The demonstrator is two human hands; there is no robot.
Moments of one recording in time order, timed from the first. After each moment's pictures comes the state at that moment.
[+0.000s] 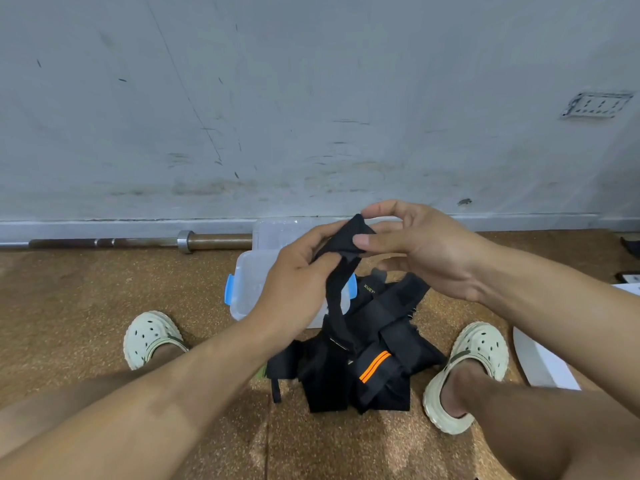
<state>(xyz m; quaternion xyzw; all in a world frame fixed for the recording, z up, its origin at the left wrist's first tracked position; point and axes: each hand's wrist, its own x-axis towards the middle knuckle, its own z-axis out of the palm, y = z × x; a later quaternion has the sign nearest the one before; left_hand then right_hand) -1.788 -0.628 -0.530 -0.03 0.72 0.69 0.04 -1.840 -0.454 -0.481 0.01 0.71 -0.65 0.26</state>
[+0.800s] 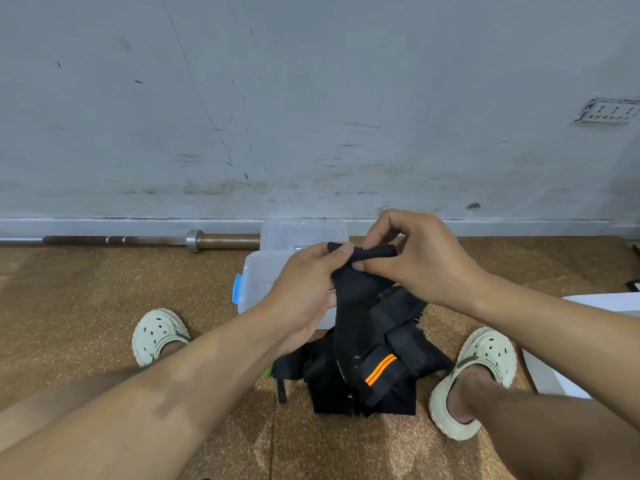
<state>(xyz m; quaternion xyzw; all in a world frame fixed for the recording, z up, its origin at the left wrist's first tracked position) -1.792 -0.628 -0.528 -0.13 0.56 0.81 0.15 -1.838 -0.456 -0.508 -0.19 0.88 -0.42 0.04</state>
